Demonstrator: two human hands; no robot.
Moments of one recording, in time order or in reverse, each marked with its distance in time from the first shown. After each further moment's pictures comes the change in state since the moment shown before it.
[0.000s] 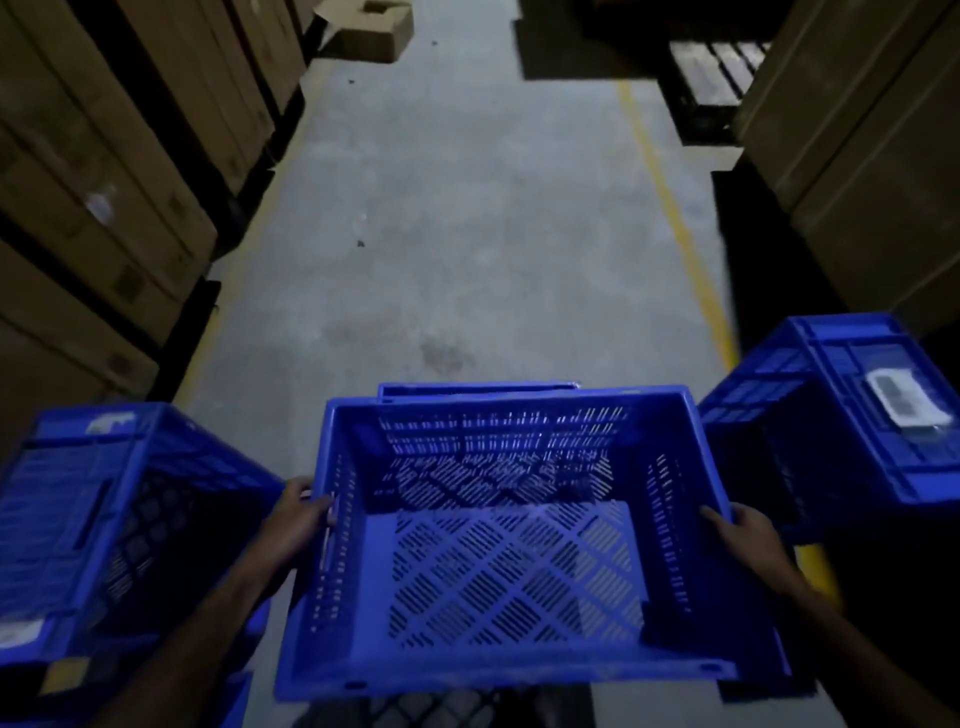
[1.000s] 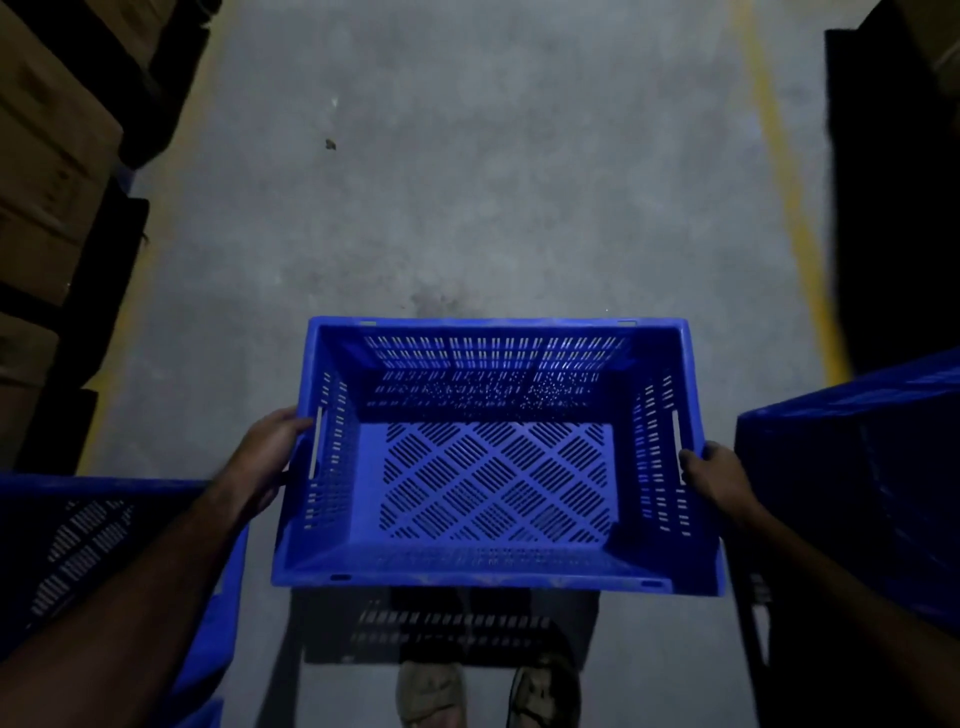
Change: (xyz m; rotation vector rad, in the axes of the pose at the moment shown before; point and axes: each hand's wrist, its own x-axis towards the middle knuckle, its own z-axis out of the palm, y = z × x) left_hand 0.245 0.075 0.067 -0.052 -0.028 -0.140; right_hand 0.238 -0.072 0.128 -0.060 -0.033 0.148
